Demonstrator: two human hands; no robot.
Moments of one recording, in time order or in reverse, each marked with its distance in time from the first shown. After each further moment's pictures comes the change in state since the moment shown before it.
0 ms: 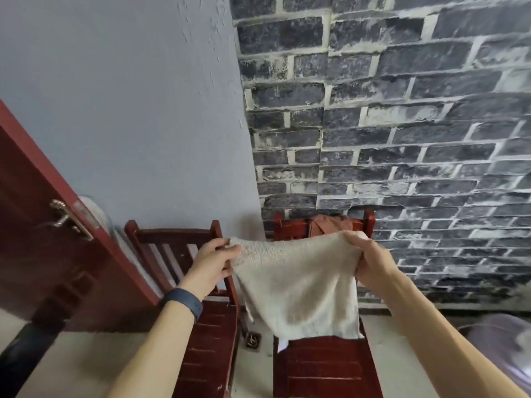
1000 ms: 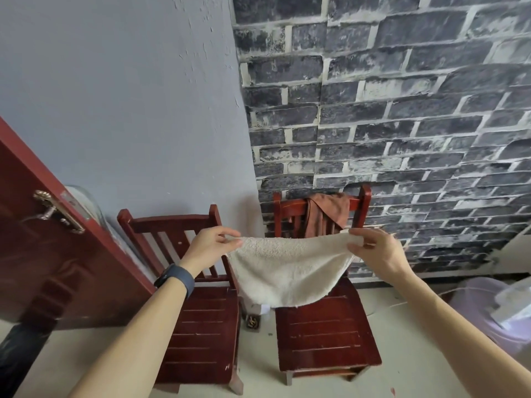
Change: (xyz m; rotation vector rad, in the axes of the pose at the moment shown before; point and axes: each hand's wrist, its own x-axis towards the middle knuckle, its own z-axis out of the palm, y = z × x) left_hand 0.022 -0.011 -0.050 0.738 -0.130 0.288; right_hand -0.034 0.038 -0.028 -1.116 0.153 -0.567
